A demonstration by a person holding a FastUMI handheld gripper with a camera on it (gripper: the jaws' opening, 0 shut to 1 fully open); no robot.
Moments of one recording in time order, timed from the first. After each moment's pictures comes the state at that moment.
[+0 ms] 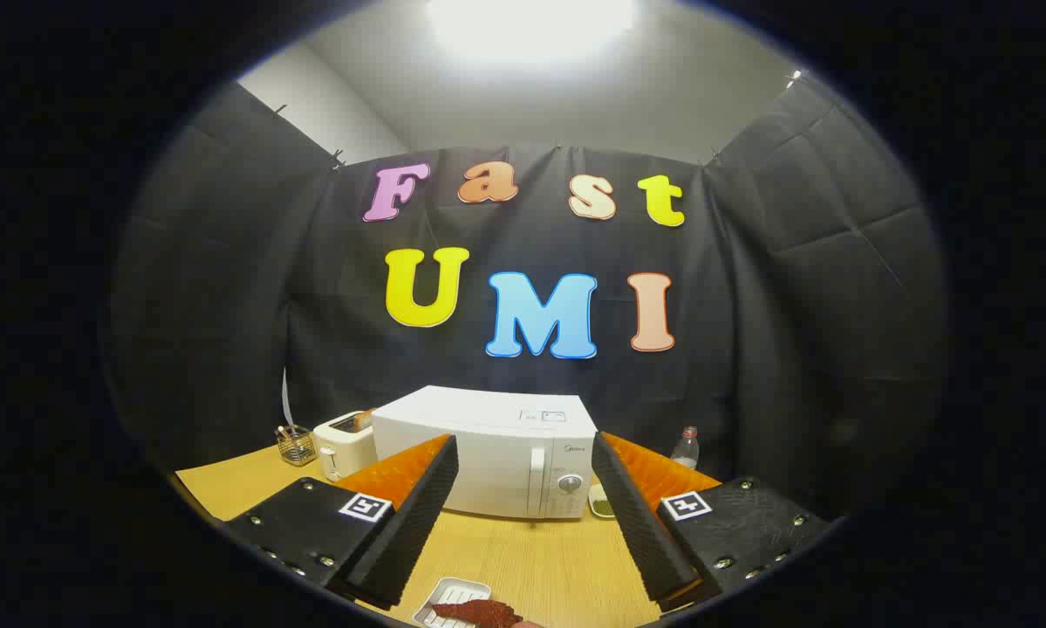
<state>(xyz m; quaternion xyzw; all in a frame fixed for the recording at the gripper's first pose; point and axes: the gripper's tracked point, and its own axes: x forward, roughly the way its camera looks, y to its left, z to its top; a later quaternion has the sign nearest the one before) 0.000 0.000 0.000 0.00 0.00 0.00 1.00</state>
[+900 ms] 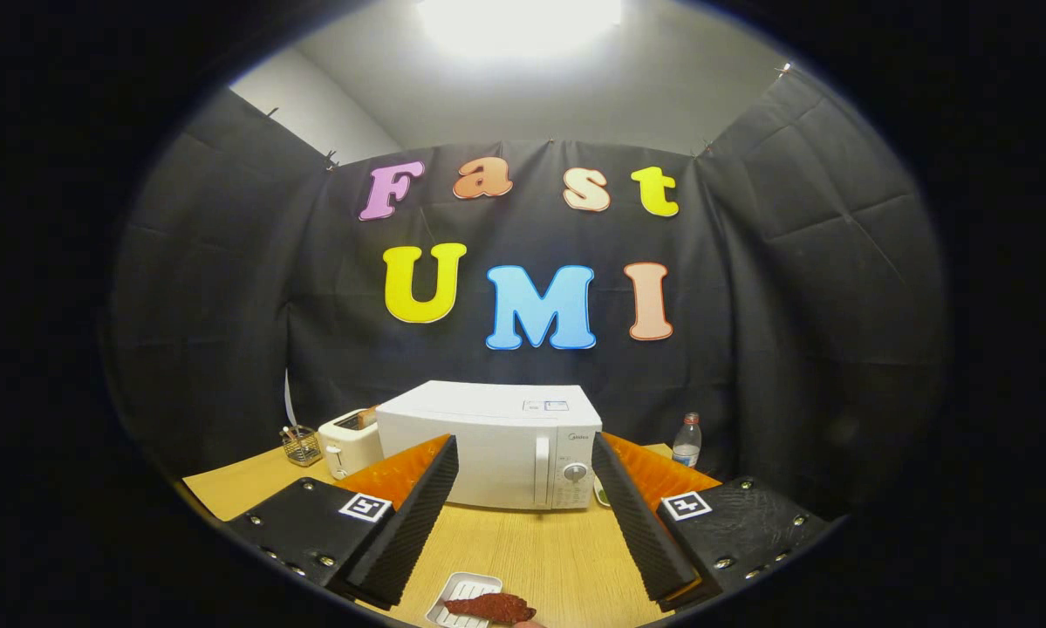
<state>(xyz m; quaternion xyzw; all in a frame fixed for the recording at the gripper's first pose) -0.010 0.007 -0.009 0.02 0.01 0.00 1.00</state>
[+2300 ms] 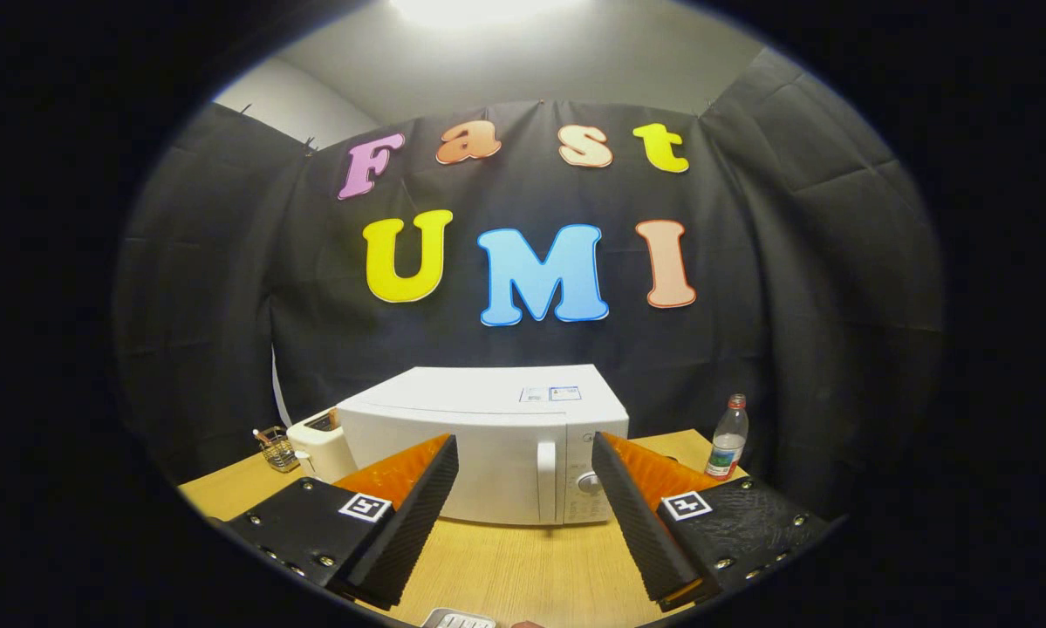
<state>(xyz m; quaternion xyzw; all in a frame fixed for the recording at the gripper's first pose) 0.130 -0.005 -0.060 0.04 0.06 0.02 1.00</state>
